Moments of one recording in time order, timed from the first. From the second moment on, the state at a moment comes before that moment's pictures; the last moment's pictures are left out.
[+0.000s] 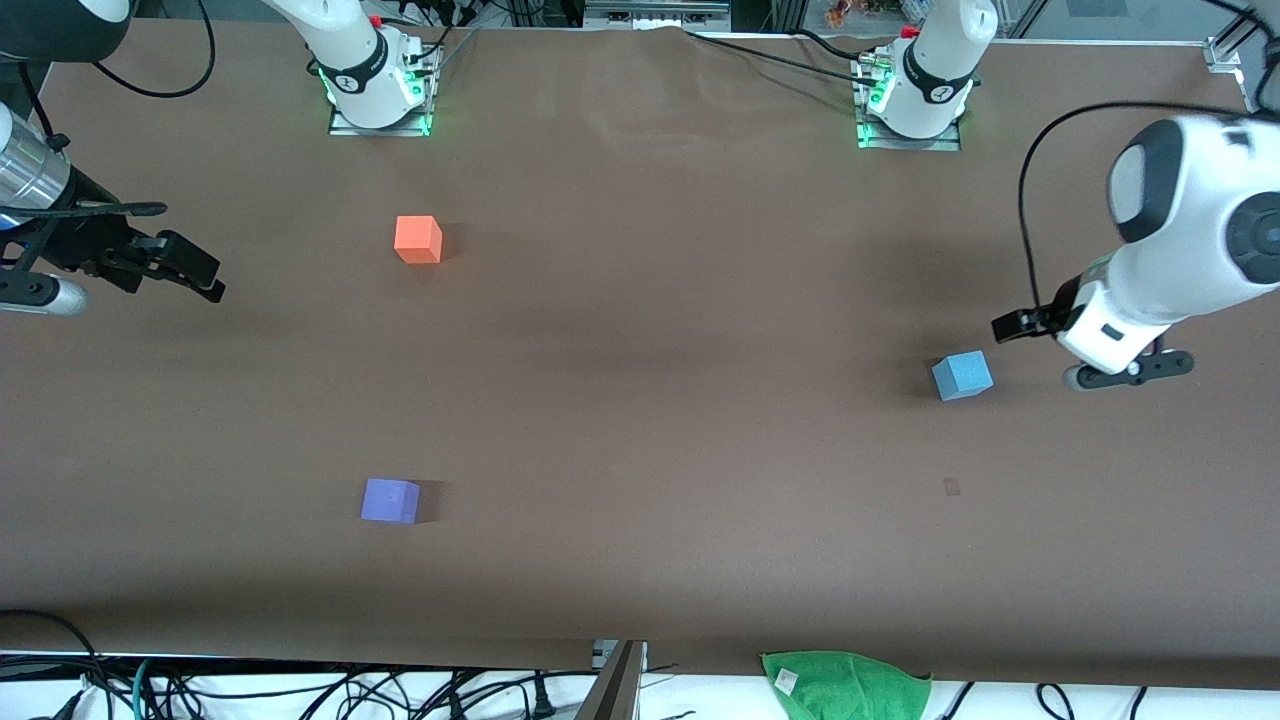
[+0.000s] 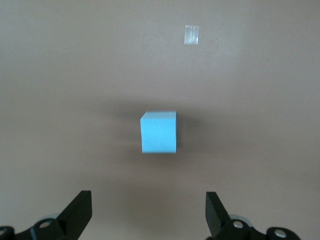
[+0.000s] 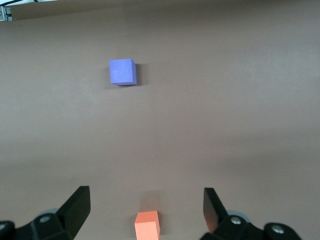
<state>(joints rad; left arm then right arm) -0.05 0.18 0.04 -1.93 0.03 1.98 -0.21 0.17 0.08 -0.10 -1.55 0.03 1.70 0.19</state>
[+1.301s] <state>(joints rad) -0.04 0.41 0.03 -2.23 0.03 2.63 -0.22 0.18 0.08 -0.10 -1.55 0.03 1.71 0.19</state>
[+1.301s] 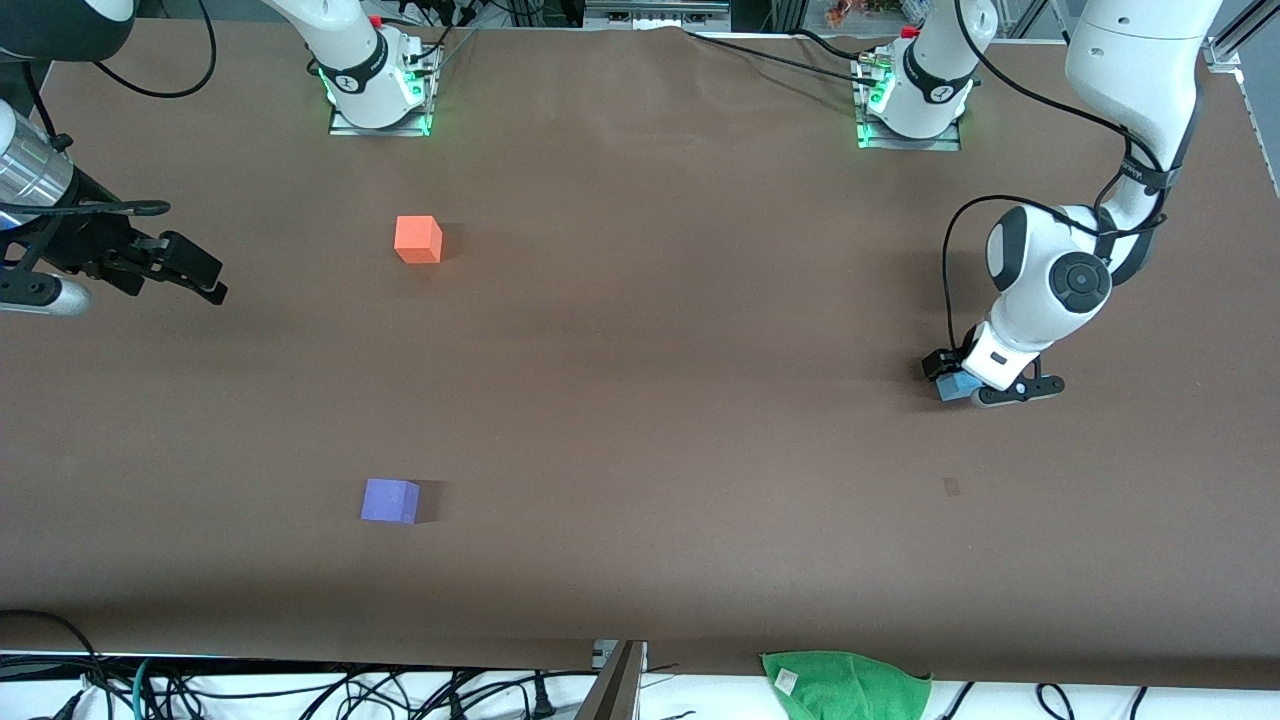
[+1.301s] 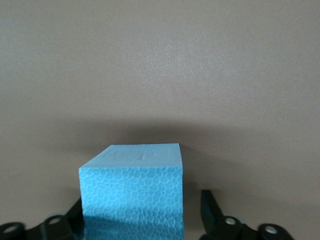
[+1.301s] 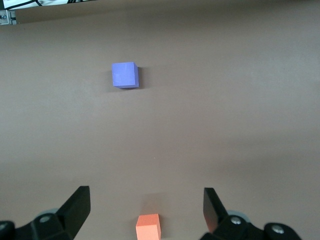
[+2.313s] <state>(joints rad) -0.06 0.34 -0.16 -1.84 0.03 2.10 -0.19 0.18 0.10 -0.10 -1.55 0.03 1.75 0.19</state>
